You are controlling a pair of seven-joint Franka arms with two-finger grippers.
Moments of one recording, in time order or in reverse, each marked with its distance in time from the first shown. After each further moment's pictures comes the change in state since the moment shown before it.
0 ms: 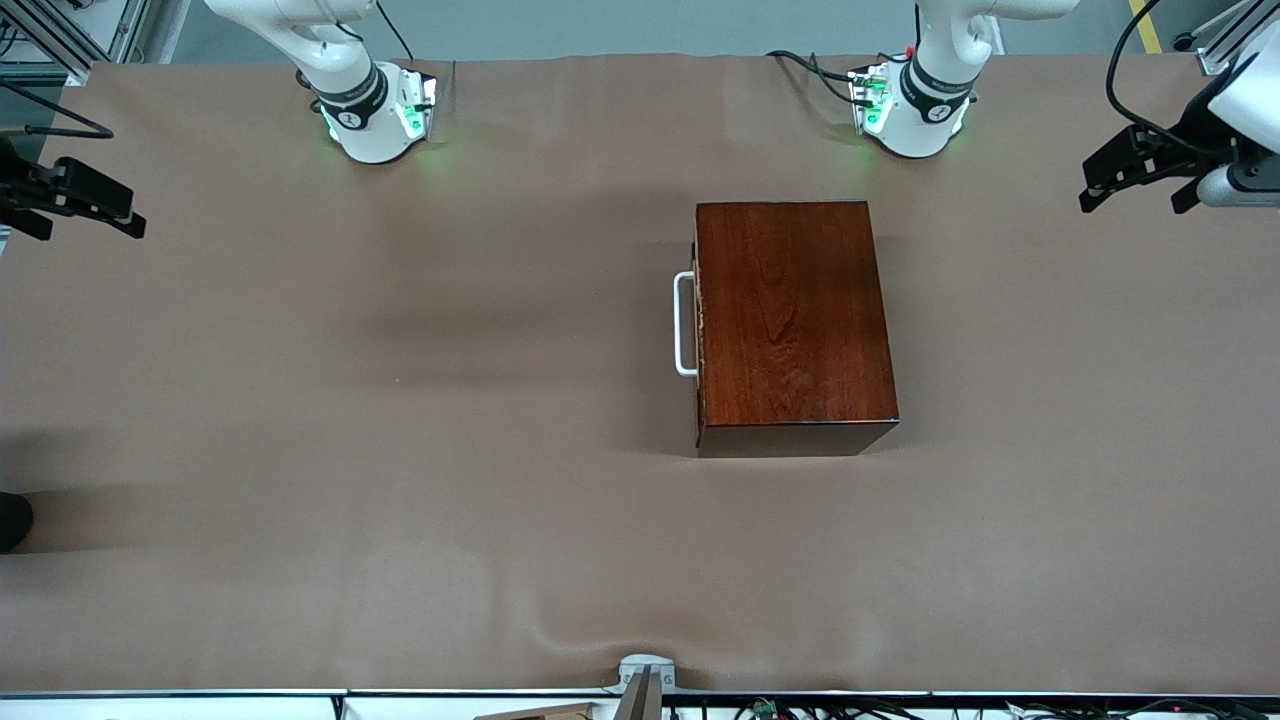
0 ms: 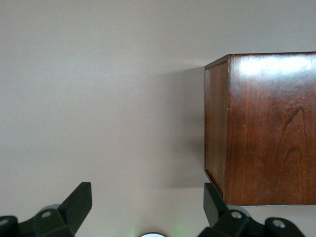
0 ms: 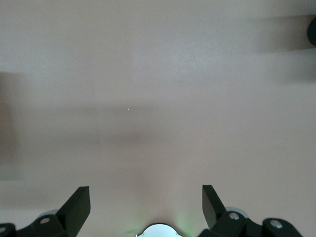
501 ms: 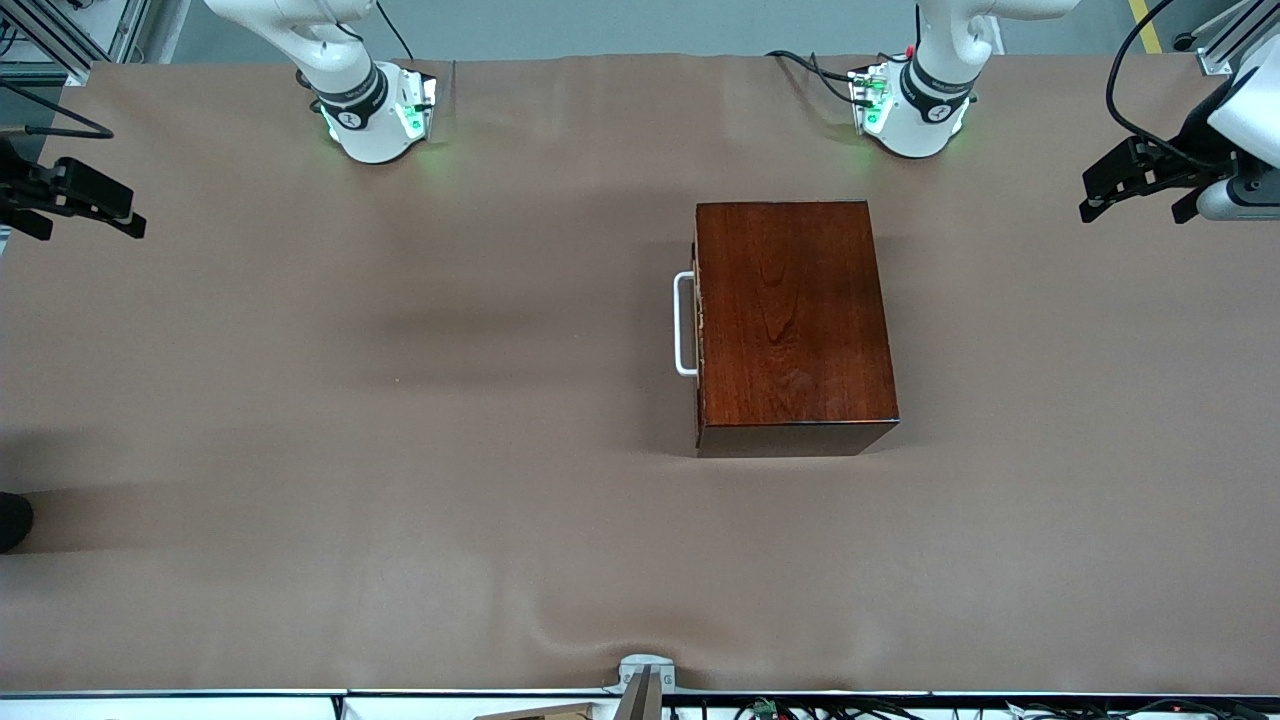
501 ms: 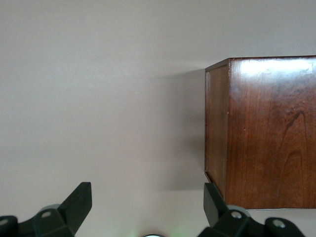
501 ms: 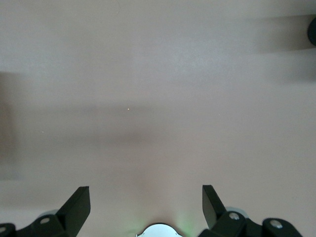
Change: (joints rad) left arm 0.000 0.018 0.000 0.017 0.000 0.000 0.000; right arm 0.000 0.000 0.000 0.000 0.000 0.000 0.000
